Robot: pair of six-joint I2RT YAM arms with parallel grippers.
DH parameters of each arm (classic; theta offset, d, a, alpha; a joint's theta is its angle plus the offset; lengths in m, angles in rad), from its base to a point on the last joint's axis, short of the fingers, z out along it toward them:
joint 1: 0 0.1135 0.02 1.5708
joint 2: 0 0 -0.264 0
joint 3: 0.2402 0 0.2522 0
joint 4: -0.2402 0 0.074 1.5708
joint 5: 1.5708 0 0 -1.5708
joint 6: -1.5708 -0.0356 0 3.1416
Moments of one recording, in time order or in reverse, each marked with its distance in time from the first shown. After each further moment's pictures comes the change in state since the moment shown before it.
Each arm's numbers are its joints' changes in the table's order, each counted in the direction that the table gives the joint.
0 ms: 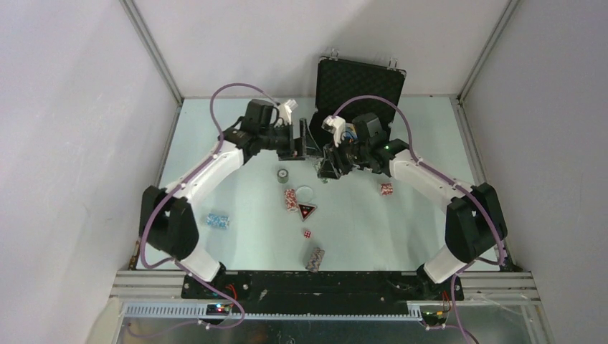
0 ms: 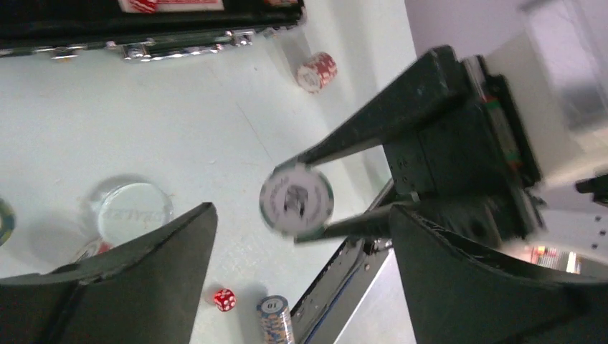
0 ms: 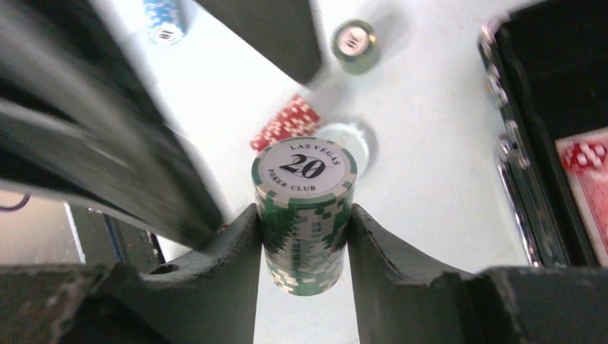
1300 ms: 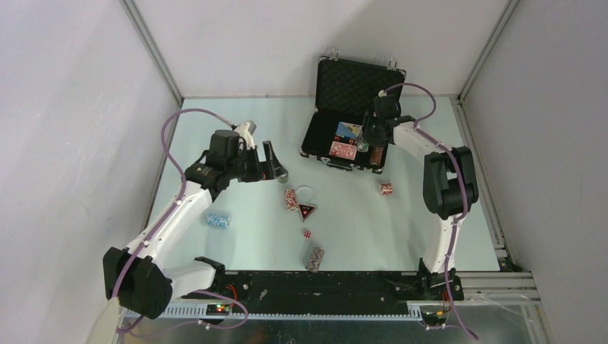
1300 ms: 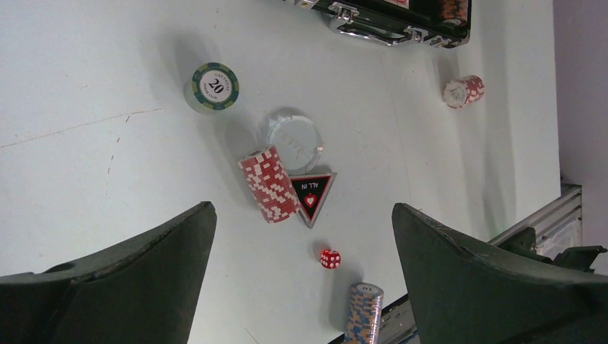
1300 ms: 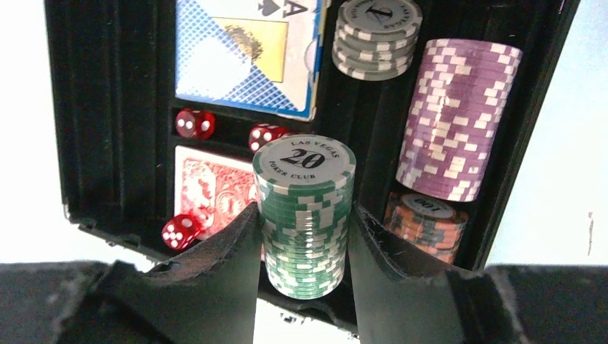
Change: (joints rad) left arm 0.113 0.462 -0.391 -0.060 -0.391 -0.067; right arm -0.284 -0.381 0.266 -0.058 0.598 -0.559
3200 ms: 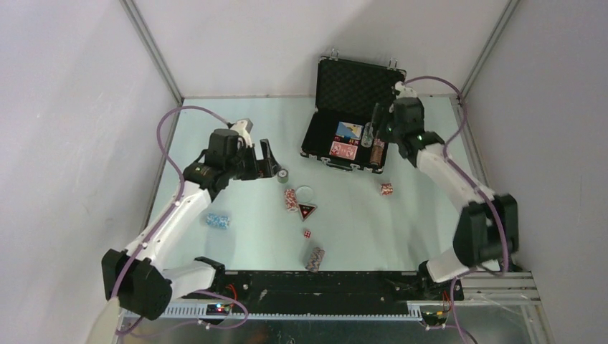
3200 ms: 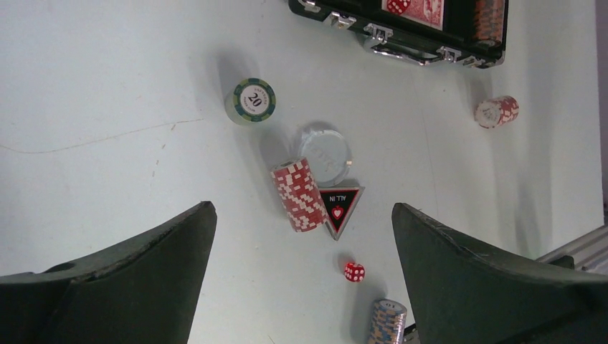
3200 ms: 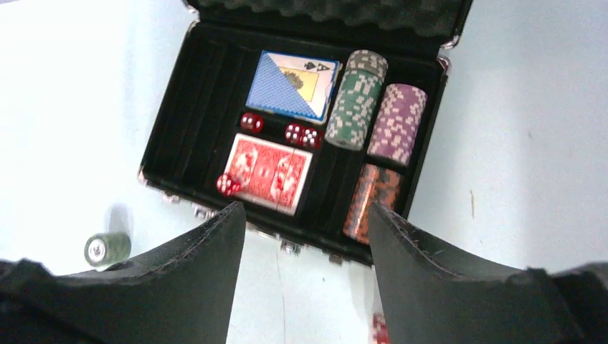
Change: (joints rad) left arm 0.000 -0.009 0.019 -0.022 -0.102 -0.028; right arm 0.005 0.372 -0.197 0.101 0.112 0.122
